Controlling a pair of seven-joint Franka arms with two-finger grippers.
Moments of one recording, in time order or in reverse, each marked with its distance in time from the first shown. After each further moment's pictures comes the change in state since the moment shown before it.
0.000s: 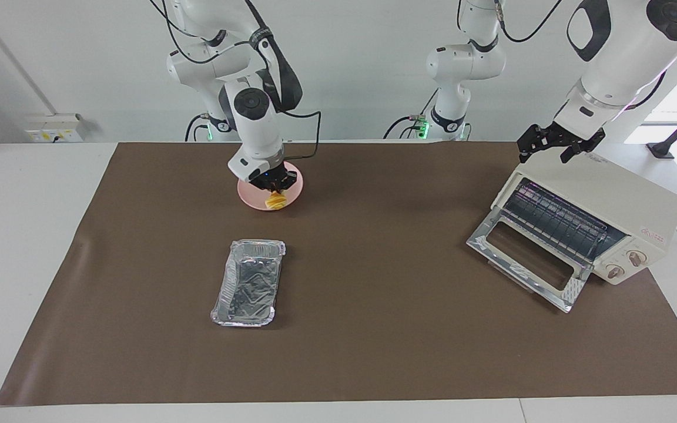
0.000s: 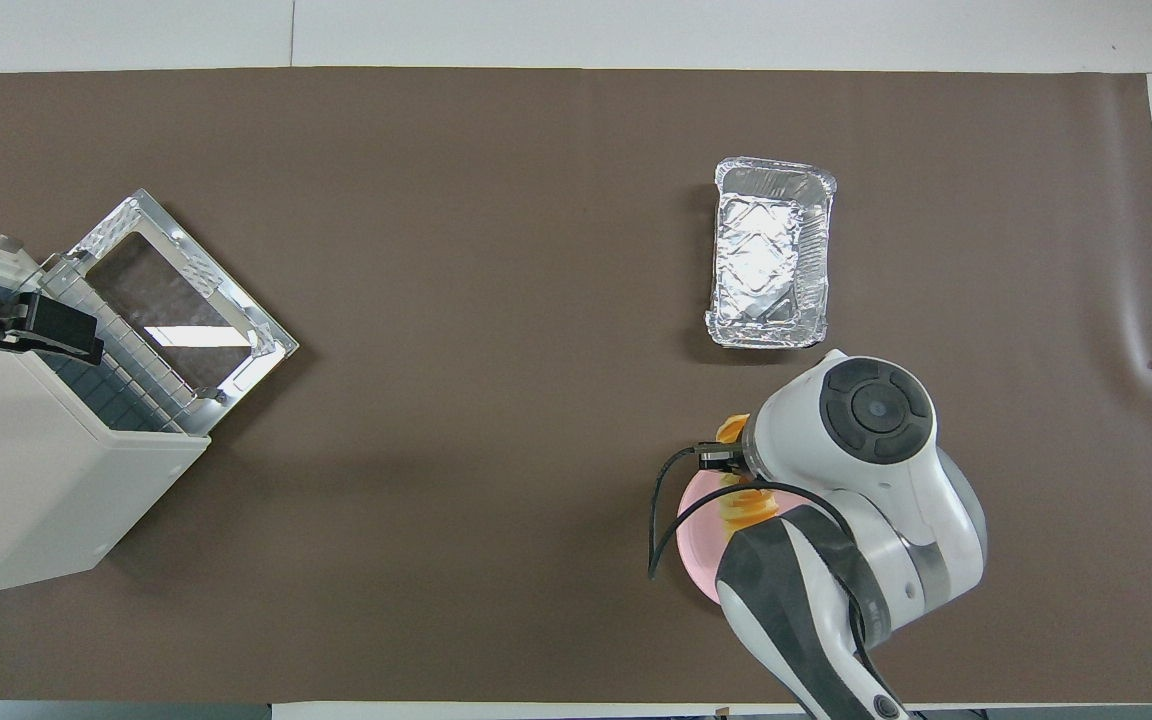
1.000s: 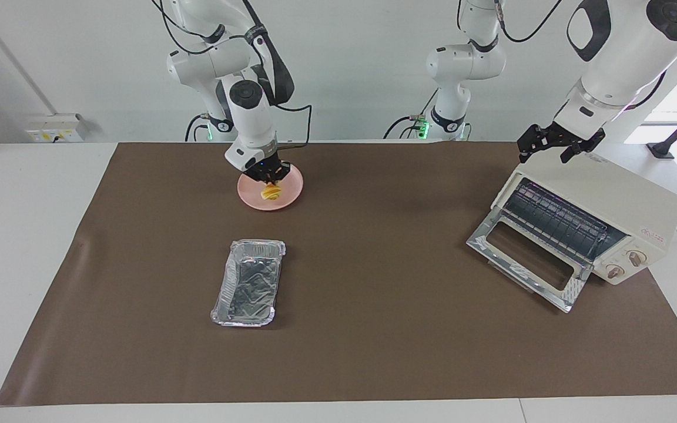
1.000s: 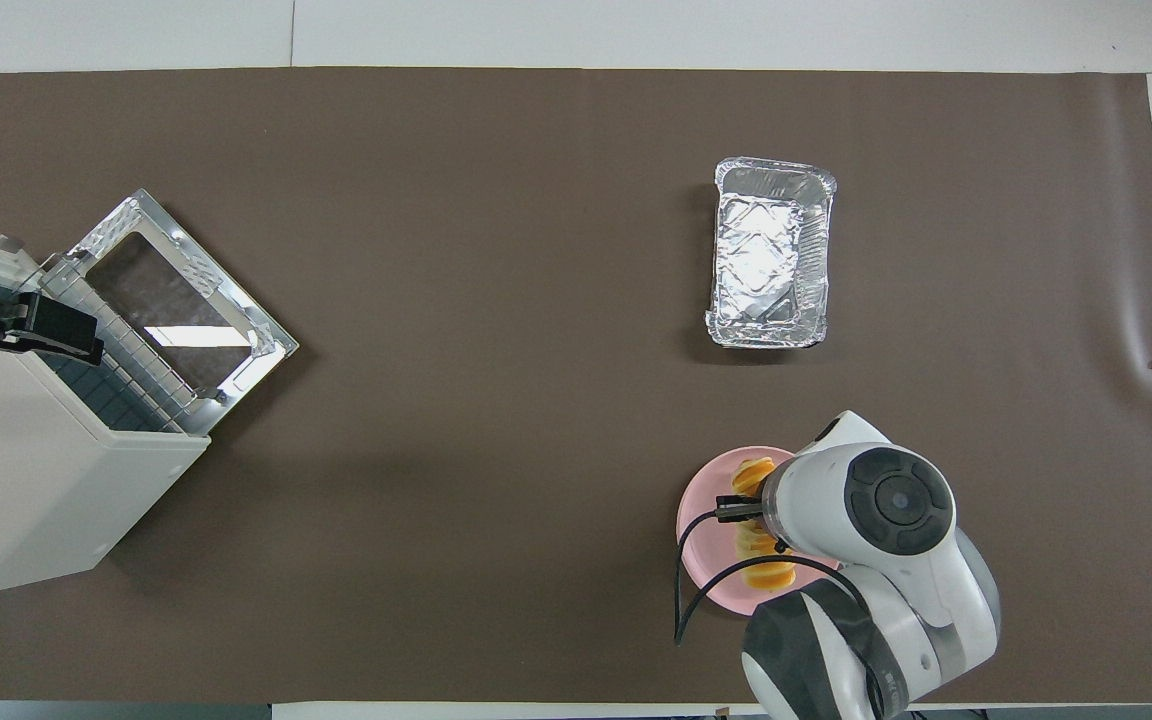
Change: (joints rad) left arm 0.000 0.000 0.000 0.000 0.000 0.000 0.000; right arm 0.010 -0.088 0.004 -0.198 0.000 0.129 -0.052
